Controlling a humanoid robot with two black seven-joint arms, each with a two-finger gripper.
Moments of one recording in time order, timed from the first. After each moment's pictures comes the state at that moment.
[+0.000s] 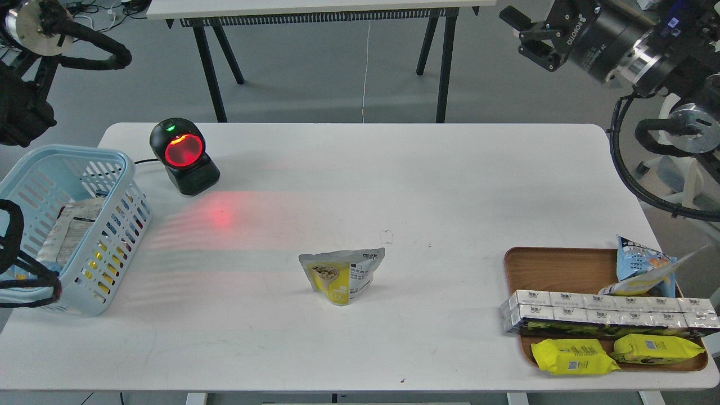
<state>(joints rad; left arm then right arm) -1.29 0.43 -0.77 -0.63 0.46 -0.49 -0.49 1.03 -0.66 0.54 1.04 -0.34 0.37 0.34</state>
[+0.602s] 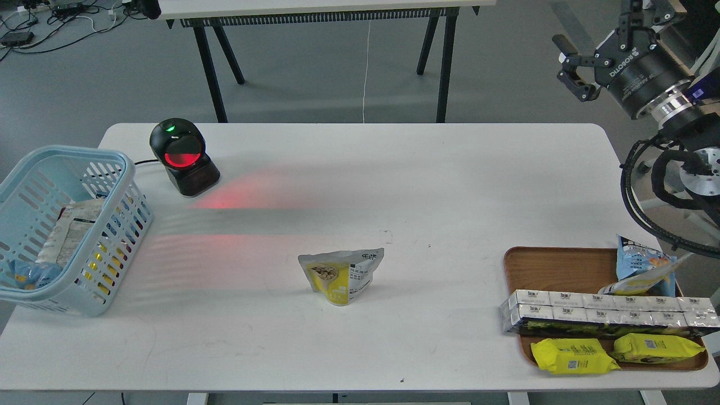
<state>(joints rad) -1.94 0.41 0.26 -1.06 0.79 -0.49 -0.49 0.82 -0.67 0.67 0.99 -0.07 0.38 0.34</state>
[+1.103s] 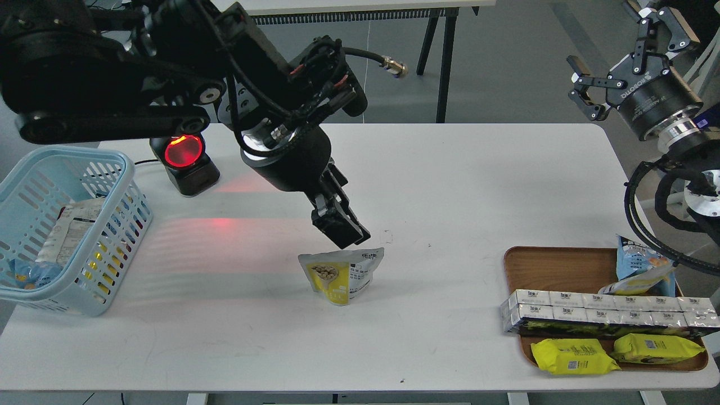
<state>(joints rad) -2.12 0.28 0.74 -1.47 1.18 -0.49 -0.49 0.74 -0.66 0.72 0.99 -0.02 0.39 0.34</state>
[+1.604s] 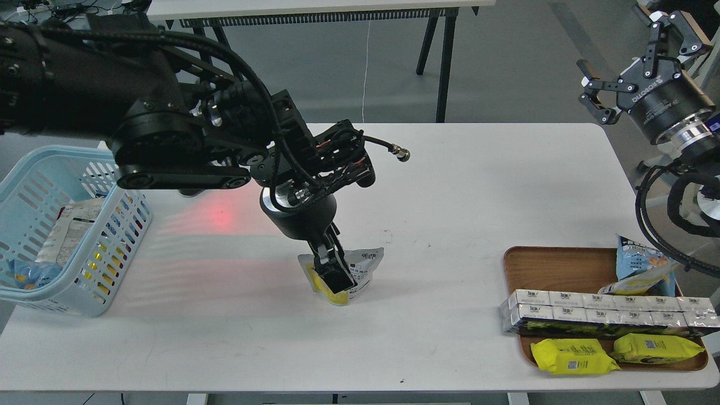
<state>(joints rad) -1.89 0.11 0.78 -1.30 1.20 -0.49 -0.49 0.71 -0.69 0.72 0.99 -0.02 0.41 0.34</state>
